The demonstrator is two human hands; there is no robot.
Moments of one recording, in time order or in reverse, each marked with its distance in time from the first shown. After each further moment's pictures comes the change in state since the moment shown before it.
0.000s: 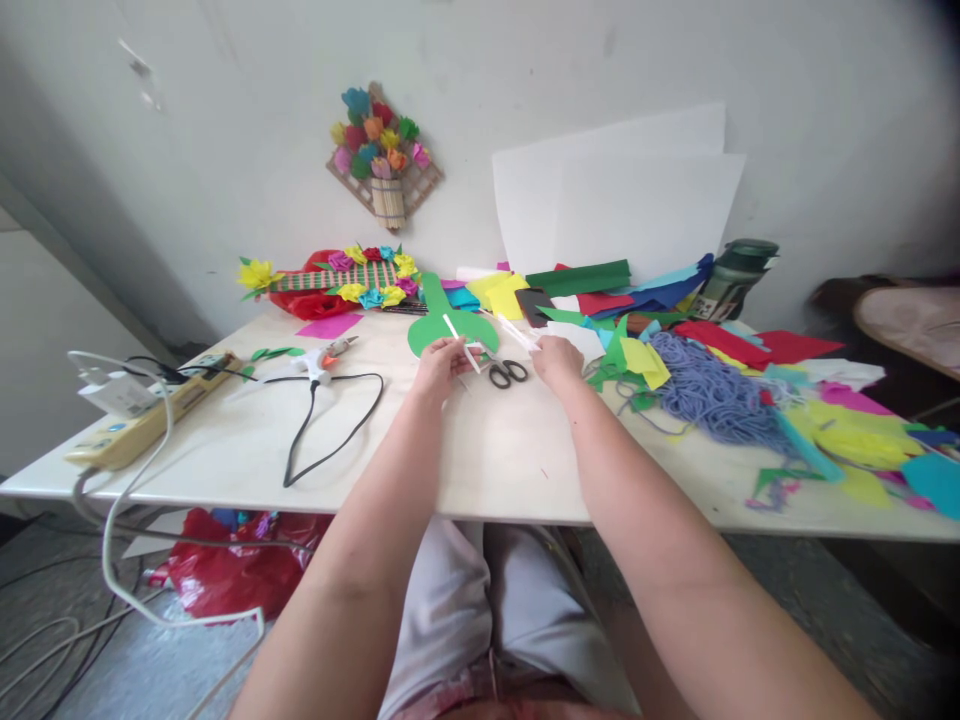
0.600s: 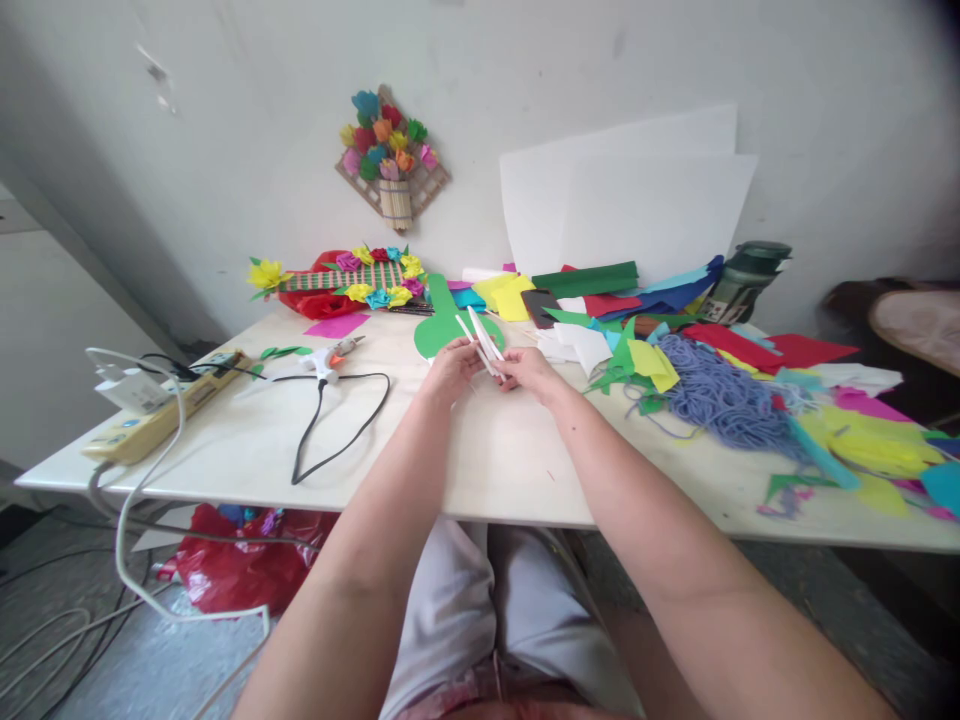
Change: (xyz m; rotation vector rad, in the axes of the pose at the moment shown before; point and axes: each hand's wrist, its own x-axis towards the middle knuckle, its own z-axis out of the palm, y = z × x) left_hand -0.003 -0.003 0.008 -0.136 -0.186 -0.006; right_hand -0.024 -0.034 0.020 1.096 -0.394 -0.035
